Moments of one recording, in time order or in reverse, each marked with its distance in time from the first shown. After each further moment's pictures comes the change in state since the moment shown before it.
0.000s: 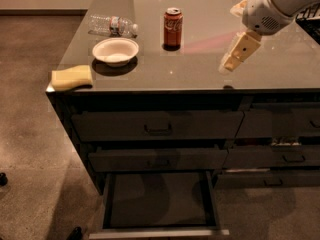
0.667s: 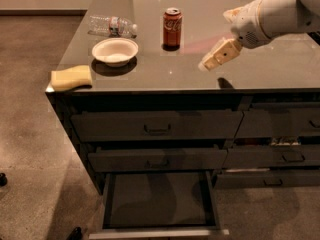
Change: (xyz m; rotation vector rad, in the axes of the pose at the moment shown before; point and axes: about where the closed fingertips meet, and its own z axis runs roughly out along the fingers) arm -0.019 -0.016 0.040 0.101 -0.245 0.137
